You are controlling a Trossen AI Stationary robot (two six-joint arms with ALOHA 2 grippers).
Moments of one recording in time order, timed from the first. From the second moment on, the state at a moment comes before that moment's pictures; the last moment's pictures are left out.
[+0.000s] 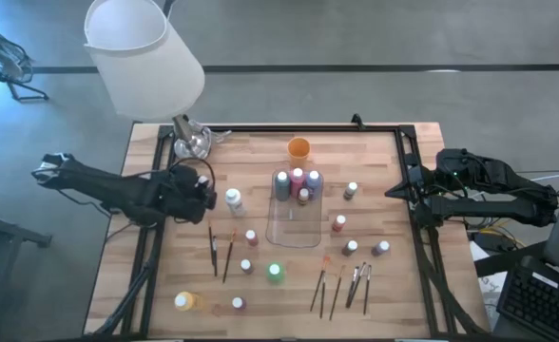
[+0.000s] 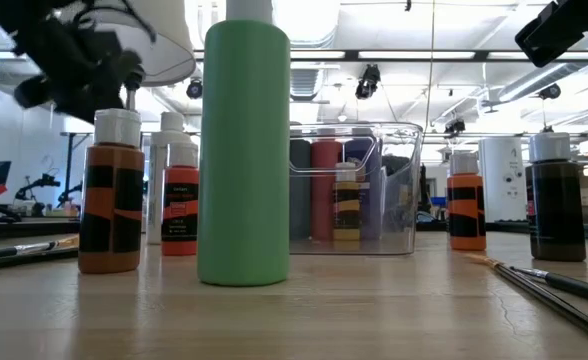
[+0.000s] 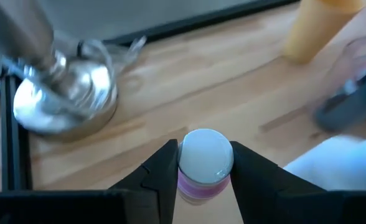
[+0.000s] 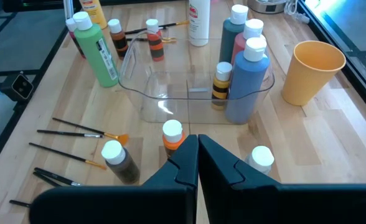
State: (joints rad) left arm -0.23 0.92 0.72 -0.99 -0.86 -1.23; right arm -0.17 0.42 0.79 -0.94 -0.18 0.00
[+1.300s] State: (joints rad) left arm -0.23 0.95 0.91 -0.33 -0.69 -0.45; right arm -0.17 0.42 0.79 -0.94 -0.18 0.00
